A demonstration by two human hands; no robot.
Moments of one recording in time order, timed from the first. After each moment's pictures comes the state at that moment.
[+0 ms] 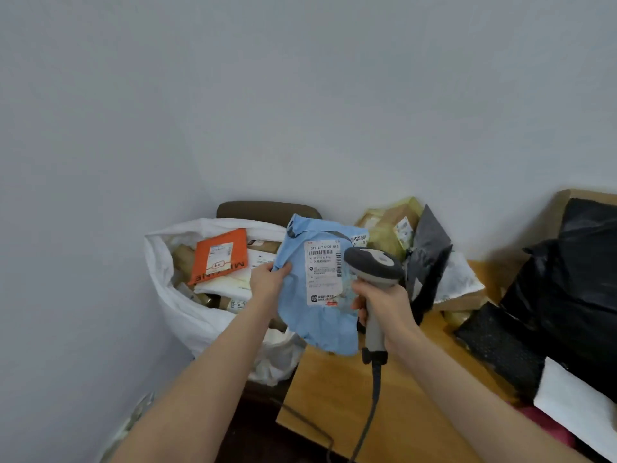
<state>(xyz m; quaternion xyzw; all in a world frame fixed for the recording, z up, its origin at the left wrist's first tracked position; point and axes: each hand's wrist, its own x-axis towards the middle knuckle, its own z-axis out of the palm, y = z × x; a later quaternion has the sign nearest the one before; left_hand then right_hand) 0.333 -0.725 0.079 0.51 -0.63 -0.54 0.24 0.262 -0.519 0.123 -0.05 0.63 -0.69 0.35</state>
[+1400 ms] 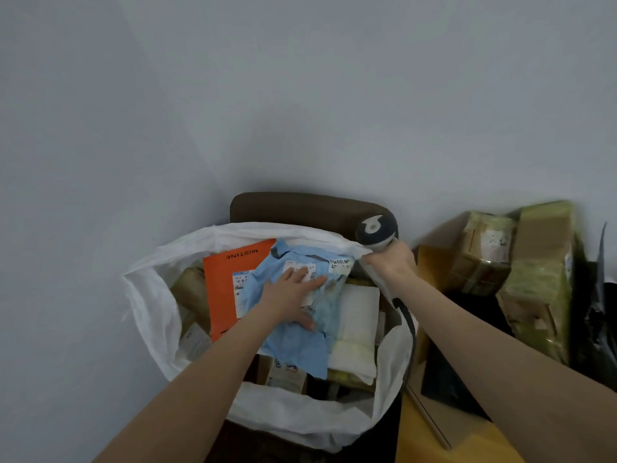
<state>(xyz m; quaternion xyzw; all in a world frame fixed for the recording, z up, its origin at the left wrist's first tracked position) 0.303 -1.031 -0.017 0.20 -0.94 -0.10 -0.27 0.145 -0.890 0.018 -0.08 0.88 -0.39 0.25</state>
